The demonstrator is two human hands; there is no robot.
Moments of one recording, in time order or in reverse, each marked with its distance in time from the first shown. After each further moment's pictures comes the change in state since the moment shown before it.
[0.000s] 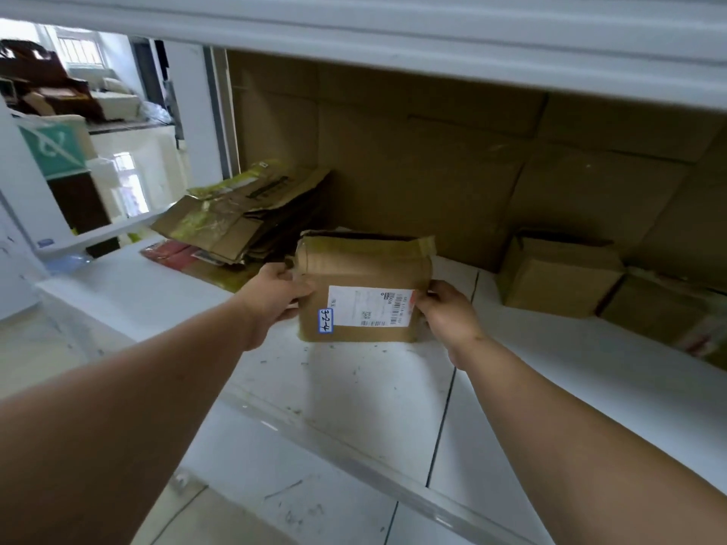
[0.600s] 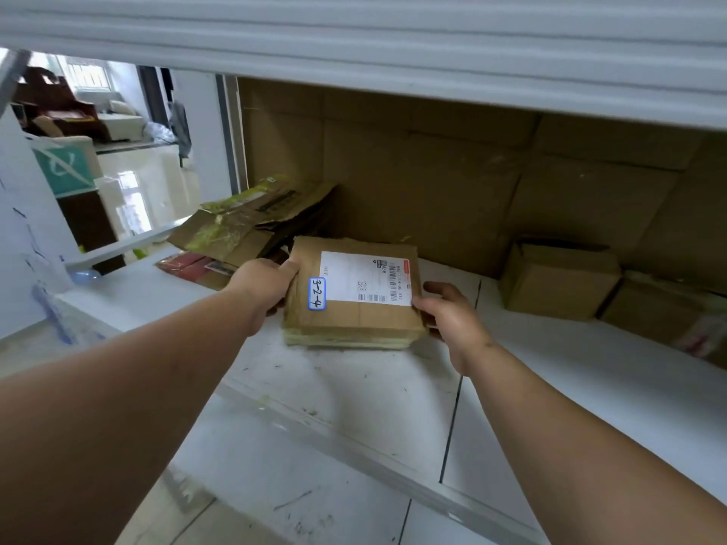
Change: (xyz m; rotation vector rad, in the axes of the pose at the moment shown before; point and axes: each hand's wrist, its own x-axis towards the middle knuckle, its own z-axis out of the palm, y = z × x) left_hand -0.014 0.028 -0.022 0.234 0.220 0.048; right_hand -0.020 -0.012 0.003 0.252 -0.052 0.032
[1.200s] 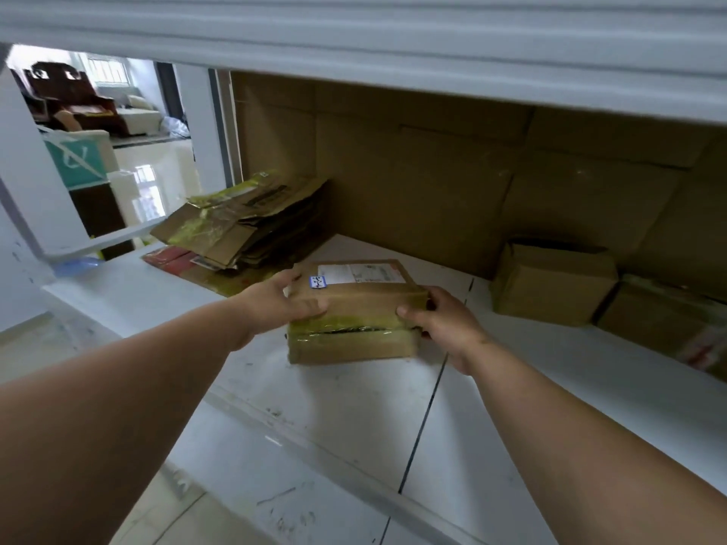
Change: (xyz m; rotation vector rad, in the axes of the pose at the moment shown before) left_hand -0.018 0.000 0.034 0.310 -0.336 0.004; right_hand 0.013 0.006 -0.039 -0.190 -0.140 -0.032
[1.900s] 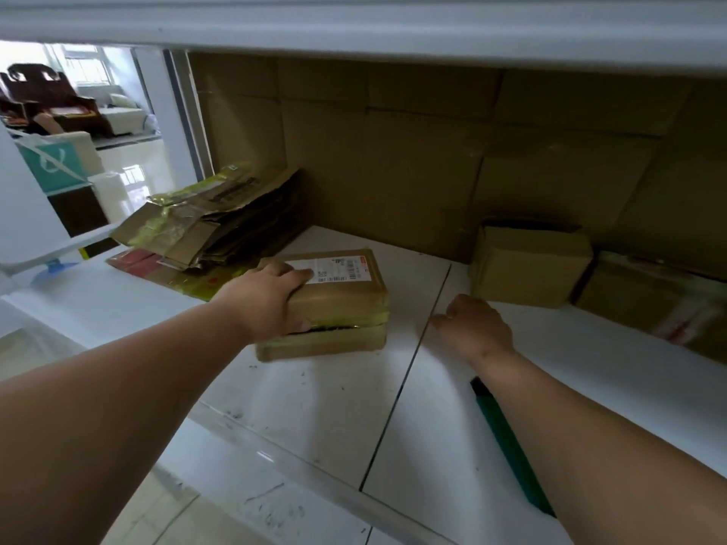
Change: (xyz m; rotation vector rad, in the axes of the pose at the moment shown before) left_hand 0.011 0.028 0.039 0.969 0.173 0.346; right_hand 0.006 0.050 -0.065 -0.734 0.158 0.186
